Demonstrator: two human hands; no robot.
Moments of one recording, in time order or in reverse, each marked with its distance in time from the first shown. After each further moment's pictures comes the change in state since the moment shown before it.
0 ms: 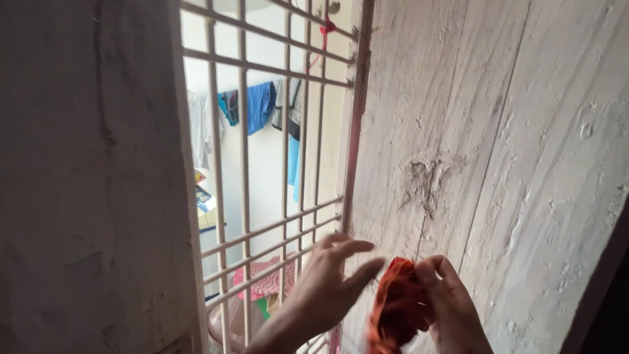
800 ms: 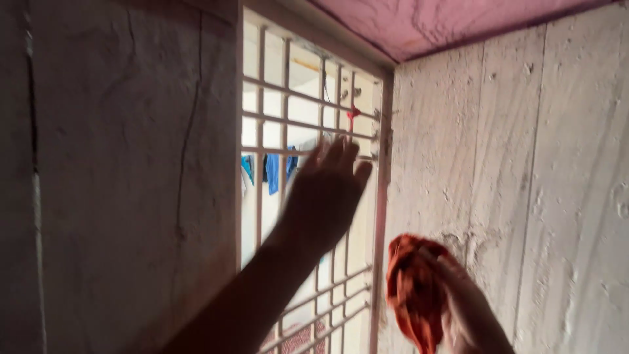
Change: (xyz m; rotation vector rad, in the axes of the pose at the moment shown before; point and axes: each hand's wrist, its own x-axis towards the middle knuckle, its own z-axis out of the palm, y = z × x) left_hand 0.148 0.040 -0.148 0.708 0.267 0.358; right_hand 0.041 -0.104 0.163 0.024 -0.060 -0.008
